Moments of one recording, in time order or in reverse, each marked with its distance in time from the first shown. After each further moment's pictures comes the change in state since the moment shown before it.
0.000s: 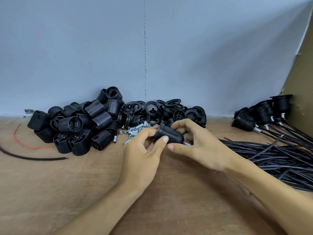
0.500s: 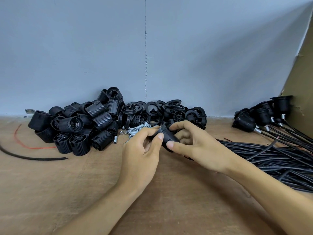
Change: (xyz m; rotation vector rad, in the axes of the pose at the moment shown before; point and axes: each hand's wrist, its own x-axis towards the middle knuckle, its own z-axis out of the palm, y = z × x) left_hand 0.001 0.001 0.000 0.070 0.044 0.028; right_hand 0.002 0.001 0.004 0.126 -0.041 0.023
